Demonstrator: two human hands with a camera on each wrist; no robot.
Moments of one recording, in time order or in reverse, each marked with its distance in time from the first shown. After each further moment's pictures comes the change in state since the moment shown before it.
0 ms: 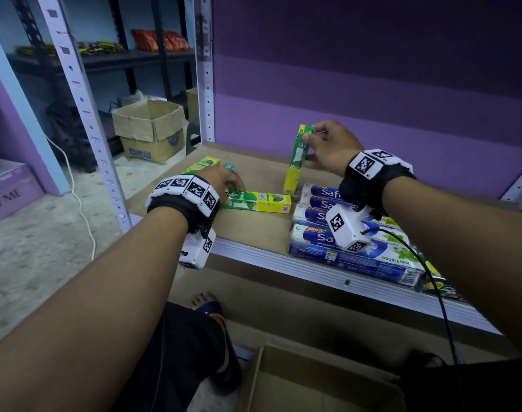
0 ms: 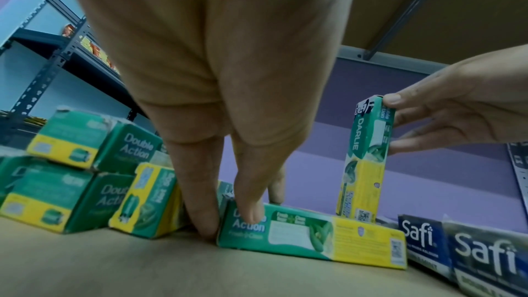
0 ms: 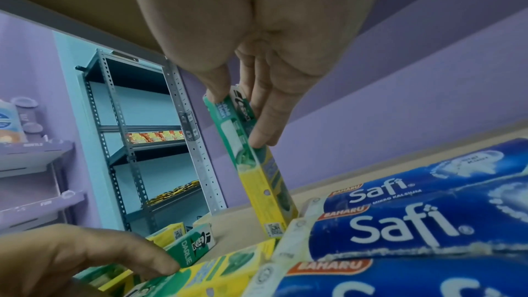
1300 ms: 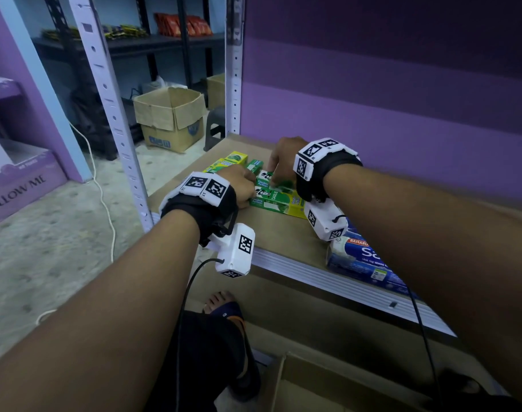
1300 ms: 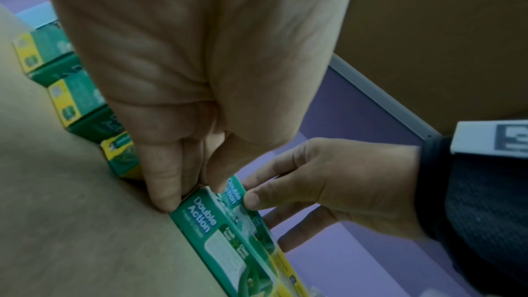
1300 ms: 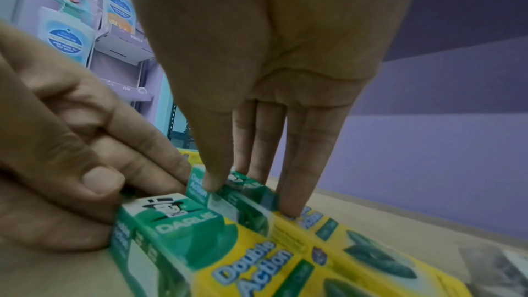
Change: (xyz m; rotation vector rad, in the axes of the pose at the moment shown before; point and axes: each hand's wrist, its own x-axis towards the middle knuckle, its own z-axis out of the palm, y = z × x) left_hand 0.009 -0.018 0.015 -0.497 0.117 -0.315; right_hand 0.025 -0.017 0.119 -1.120 -0.445 -0.208
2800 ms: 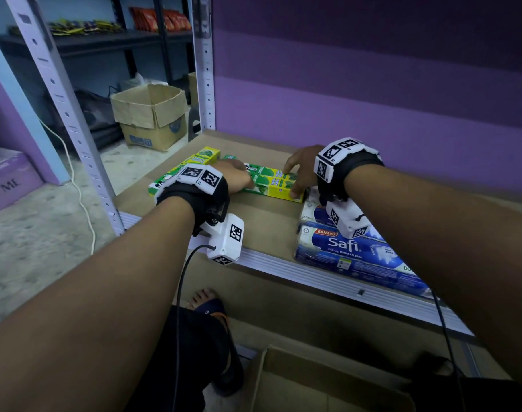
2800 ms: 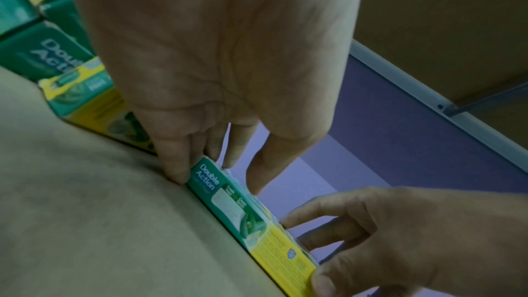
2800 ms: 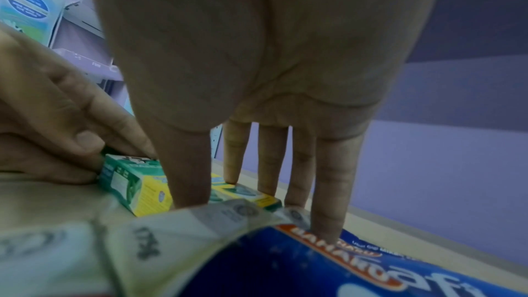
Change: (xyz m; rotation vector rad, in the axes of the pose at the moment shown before) left_hand 0.010 0.035 0.025 0.158 0.037 0.013; right_hand 0.000 0.109 0.021 0.067 -0.122 0.004
